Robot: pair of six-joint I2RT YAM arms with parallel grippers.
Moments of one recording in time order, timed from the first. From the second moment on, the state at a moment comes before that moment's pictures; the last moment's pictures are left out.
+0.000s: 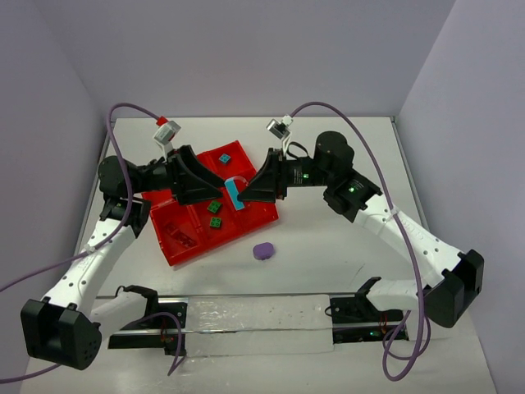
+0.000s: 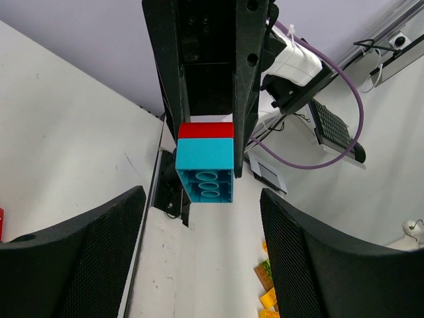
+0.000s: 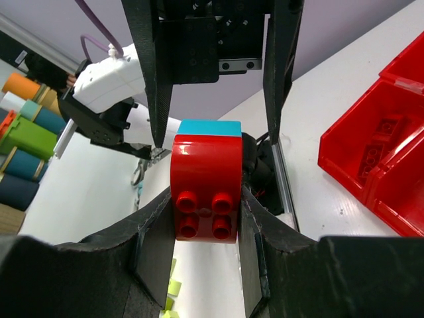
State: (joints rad) left arm -0.28 1.05 0.87 0.61 1.22 -1.09; right arm 0.68 1.23 1.17 0.05 -0.88 0.72
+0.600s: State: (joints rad) left arm -0.29 1.05 0.87 0.56 1.21 -1.05; right arm 0.73 1.27 1.20 0.03 -0.87 0.70
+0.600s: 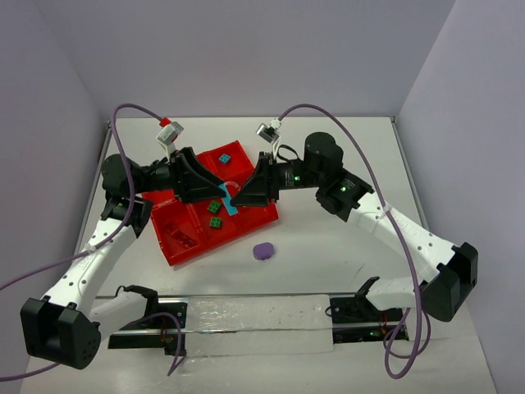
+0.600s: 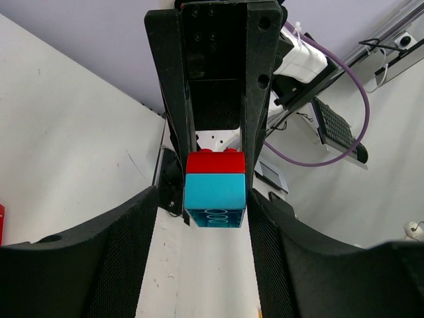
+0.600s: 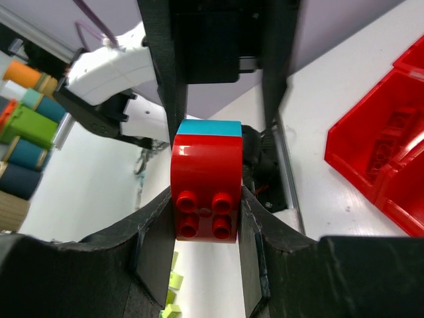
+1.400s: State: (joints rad) left arm -0.29 1.04 0.87 0.35 1.17 -0.92; right arm 0.73 1.27 1.20 -0.10 -0.75 0.61
